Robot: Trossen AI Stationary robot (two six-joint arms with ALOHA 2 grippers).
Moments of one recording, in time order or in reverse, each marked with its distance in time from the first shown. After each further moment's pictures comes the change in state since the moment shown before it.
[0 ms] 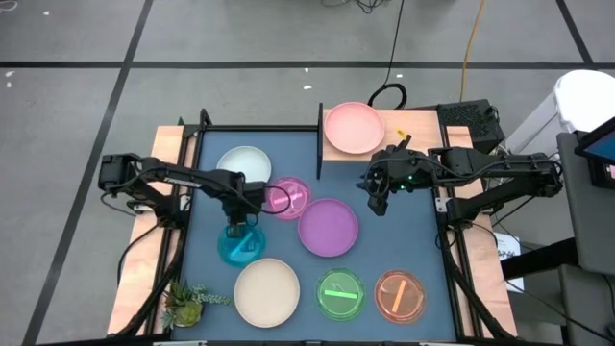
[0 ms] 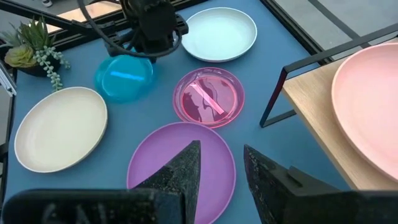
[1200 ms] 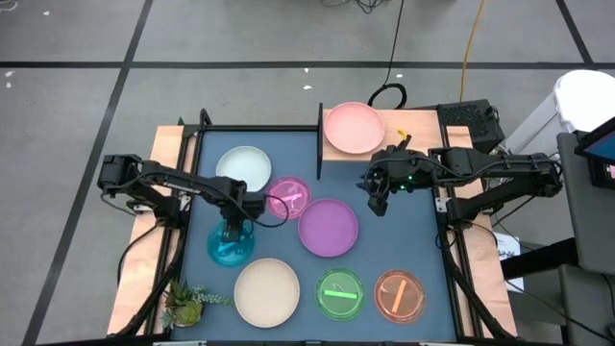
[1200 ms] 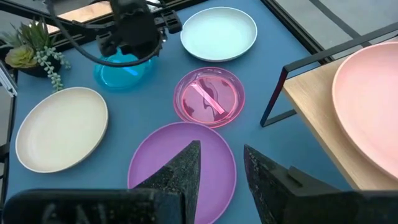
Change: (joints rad) left arm -0.098 0.009 0.024 -0.086 -0.115 -0.006; right arm 0.000 0.000 0.000 0.000 -0.002 0.005
